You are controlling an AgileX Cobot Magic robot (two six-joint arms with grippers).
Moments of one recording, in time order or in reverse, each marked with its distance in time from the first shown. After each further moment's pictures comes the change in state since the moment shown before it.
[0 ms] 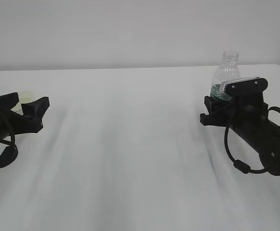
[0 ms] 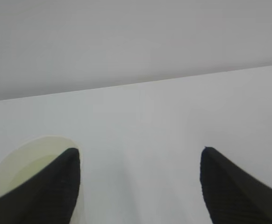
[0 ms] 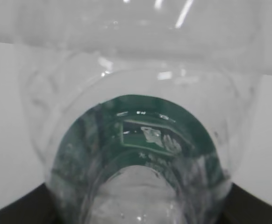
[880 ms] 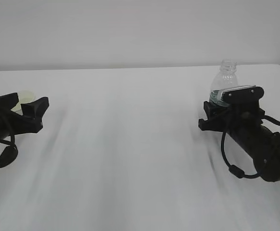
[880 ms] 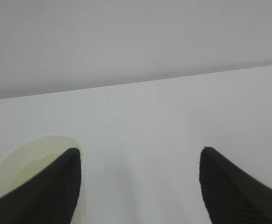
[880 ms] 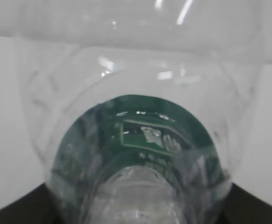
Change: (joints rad) left arm 0.000 0.000 0.000 -0.007 0.004 0.002; right arm 0.000 0.095 -0.026 0.020 -0.079 0.000
